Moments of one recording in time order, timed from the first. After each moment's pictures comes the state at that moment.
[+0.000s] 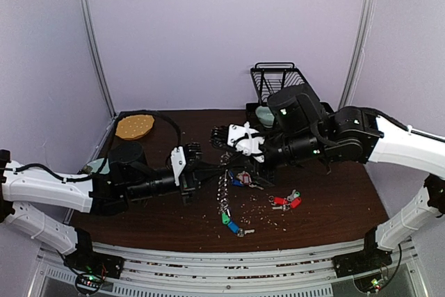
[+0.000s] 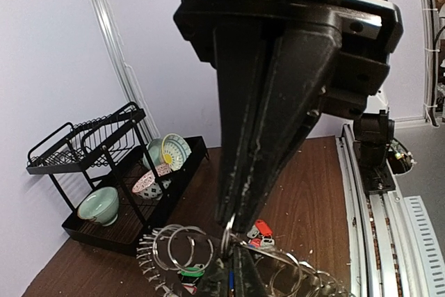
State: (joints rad) left arm -1.14 1.23 0.65 0.58 0.15 0.25; right arm 1.18 1.41 1.43 -0.63 -0.02 -0.40
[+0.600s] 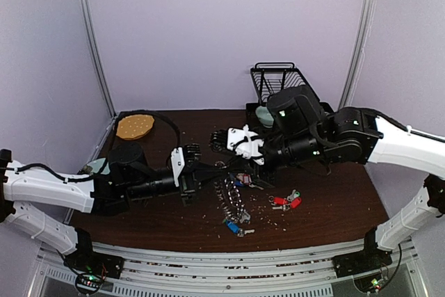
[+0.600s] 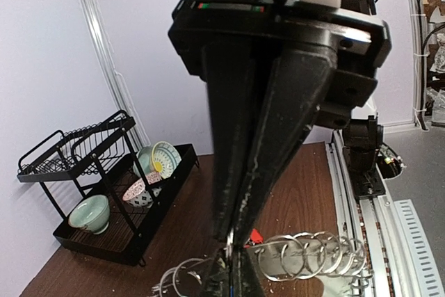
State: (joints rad) left arm -1.14 1.24 0.65 0.61 0.20 0.25; right arm 1.18 1.41 1.43 -0.64 -0.03 -0.44
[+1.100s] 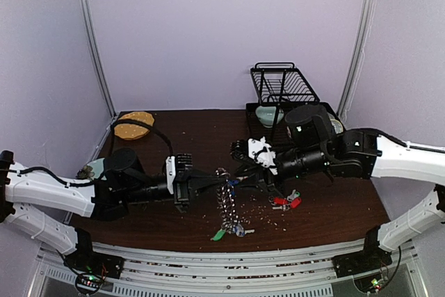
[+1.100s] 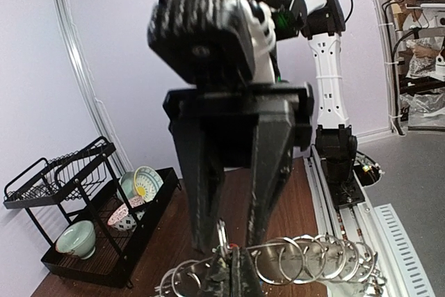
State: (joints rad) left arm -1.14 1.23 0.58 0.75 0.30 0.26; right arm 1.08 1.28 1.13 -0.38 -0.28 -0.38
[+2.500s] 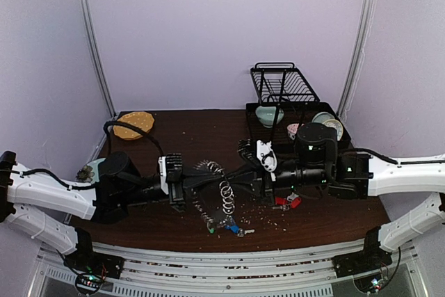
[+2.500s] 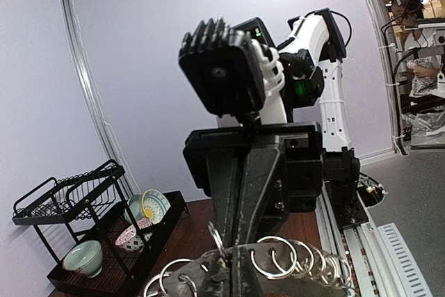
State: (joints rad) left arm -1.14 1.24 0.53 0.91 0.31 0.24; right arm 1.12 1.24 0.88 0.14 -0.33 -0.22
